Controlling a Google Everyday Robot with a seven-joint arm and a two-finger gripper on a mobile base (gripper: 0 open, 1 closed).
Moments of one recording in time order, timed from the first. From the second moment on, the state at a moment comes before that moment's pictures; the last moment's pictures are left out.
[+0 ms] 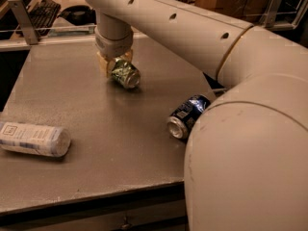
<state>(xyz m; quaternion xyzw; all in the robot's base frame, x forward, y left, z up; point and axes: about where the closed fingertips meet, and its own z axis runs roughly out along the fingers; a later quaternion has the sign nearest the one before) 0.674 0.113 0.862 -0.36 0.92 0.02 0.18</state>
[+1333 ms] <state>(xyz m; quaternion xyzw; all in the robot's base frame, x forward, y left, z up) 0.690 0.074 0.968 -0.52 0.78 0.17 0.31</state>
